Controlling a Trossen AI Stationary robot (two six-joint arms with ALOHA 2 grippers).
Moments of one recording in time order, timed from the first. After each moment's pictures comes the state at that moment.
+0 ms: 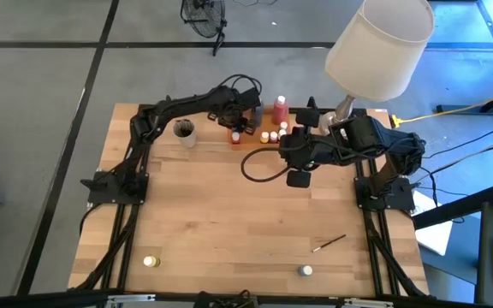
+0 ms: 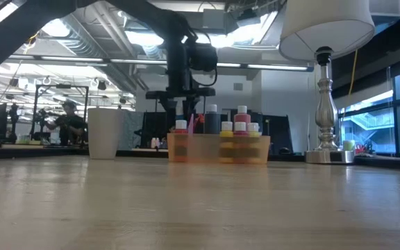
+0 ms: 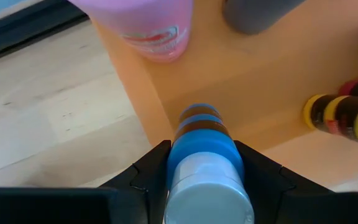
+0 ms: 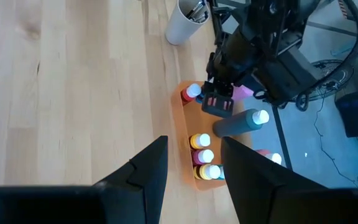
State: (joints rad) left arm 0.51 2.11 1.85 -1.10 -0.16 -0.71; right arm 0.23 1.79 2.35 -1.57 0.54 0.06
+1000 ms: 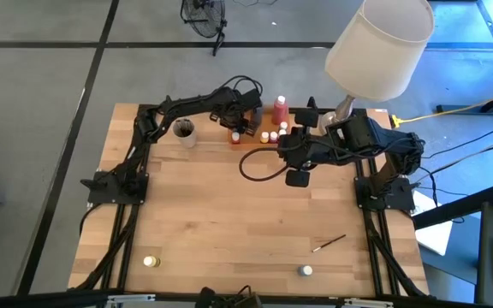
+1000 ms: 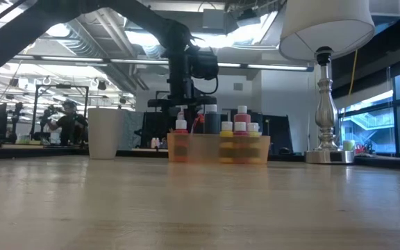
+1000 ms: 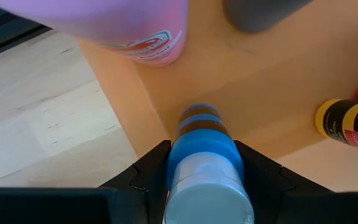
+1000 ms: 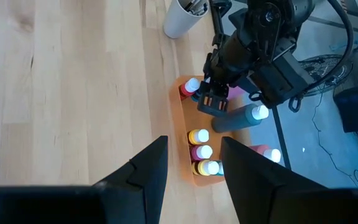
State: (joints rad) left arm 0.52 2.16 1.85 -1.07 -0.14 -0.68; right arm 0.22 1.79 2.33 -1.57 0.54 0.06
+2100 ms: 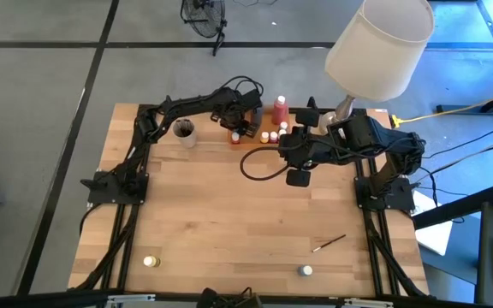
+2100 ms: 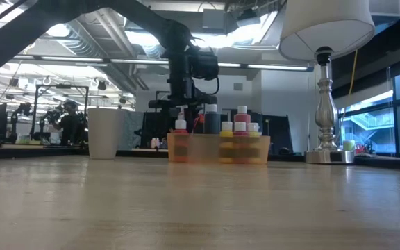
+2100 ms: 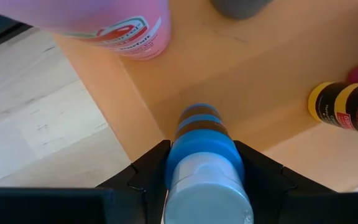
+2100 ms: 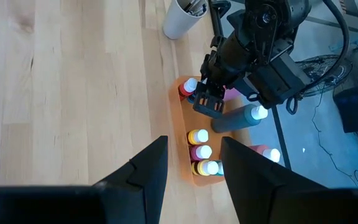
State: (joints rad) left arm 0.52 2.16 1.85 -1.07 -0.10 -0.62; right arm 0.22 1.78 2.33 -1.57 0.54 0.06
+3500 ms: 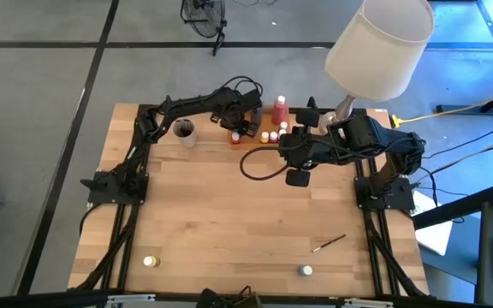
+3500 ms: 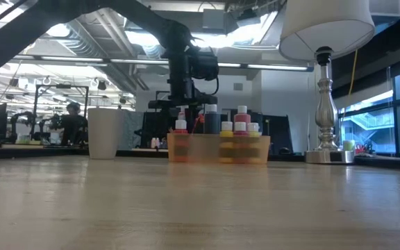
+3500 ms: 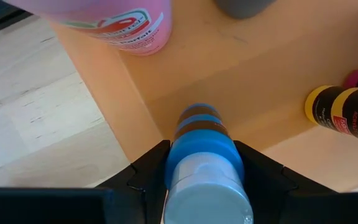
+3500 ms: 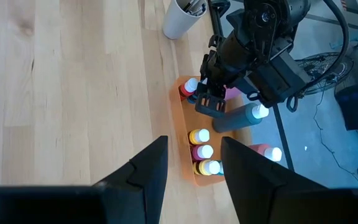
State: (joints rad) left arm 0.52 2.16 1.85 -1.07 -0.09 -0.67; right arm 0.22 1.78 2.33 -1.57 0.54 0.08
